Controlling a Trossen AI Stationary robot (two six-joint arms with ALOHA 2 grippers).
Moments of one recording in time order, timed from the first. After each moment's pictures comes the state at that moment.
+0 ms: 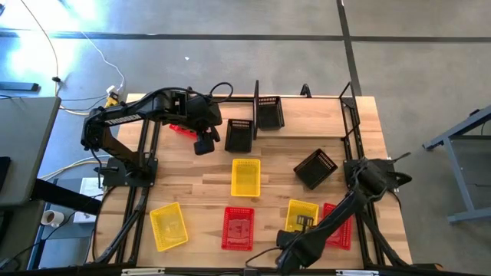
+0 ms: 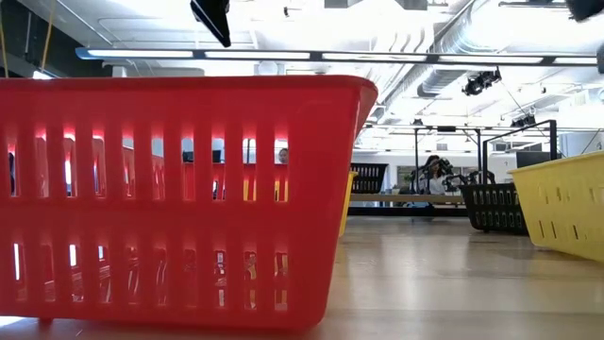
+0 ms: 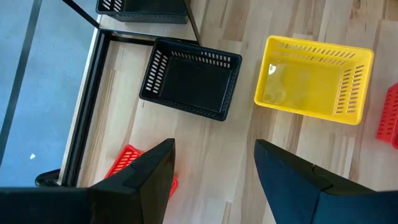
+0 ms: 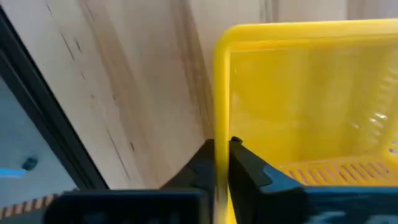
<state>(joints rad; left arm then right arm) 0.26 1.50 1.71 -1.34 -0.19 0.00 0.76 2.13 1.67 -1.16 -0.03 1.01</state>
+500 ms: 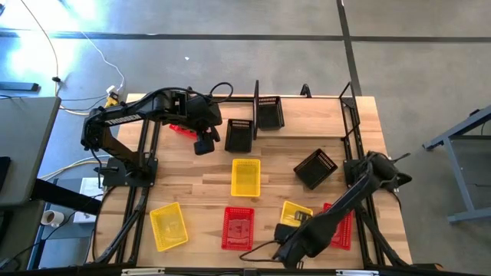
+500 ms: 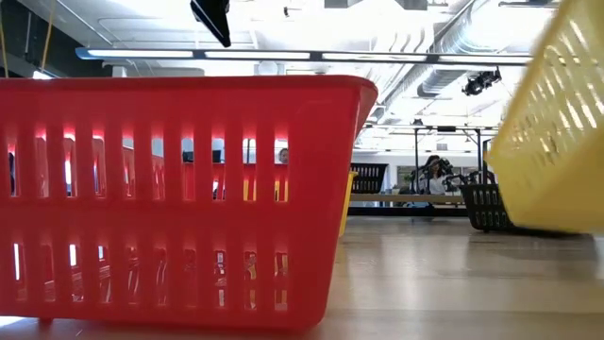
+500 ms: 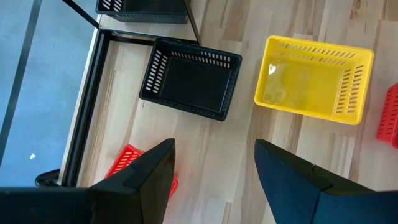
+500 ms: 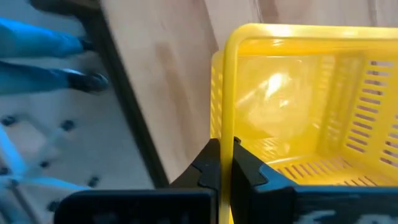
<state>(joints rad) 0.26 1.50 1.71 -1.34 -0.19 0.00 0.71 1.96 1.67 -1.07 -0.01 1.02</state>
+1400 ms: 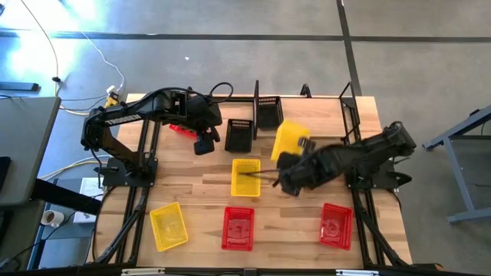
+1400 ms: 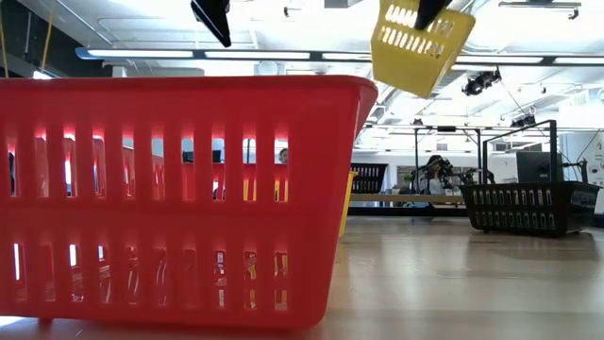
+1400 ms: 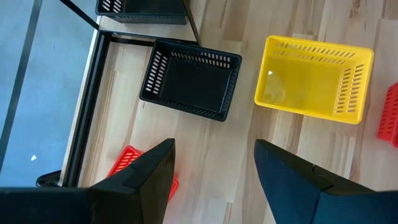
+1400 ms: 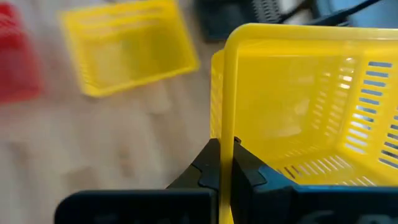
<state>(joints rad) 0.26 1.50 1.71 -1.34 -0.19 0.01 0.34 1.61 1.67 -1.41 0.50 0.55</state>
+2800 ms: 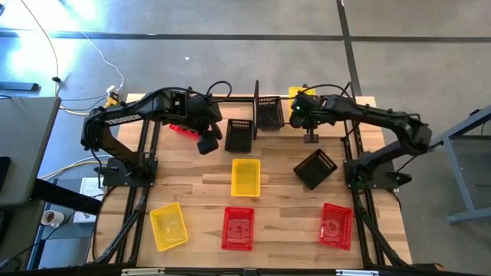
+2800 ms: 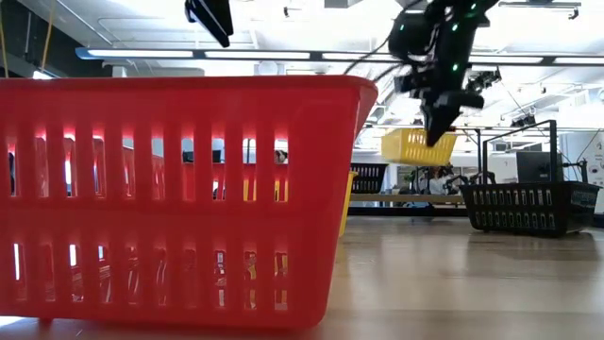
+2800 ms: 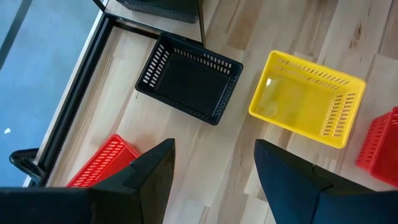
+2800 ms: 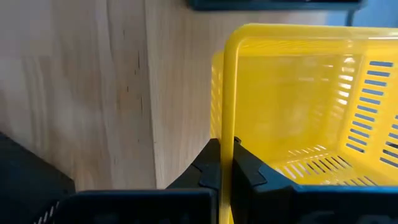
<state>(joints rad) 0.26 1.50 1.71 -1.33 -0.19 -0.17 -0.49 1.42 1.11 -0.95 0.25 -0.56</state>
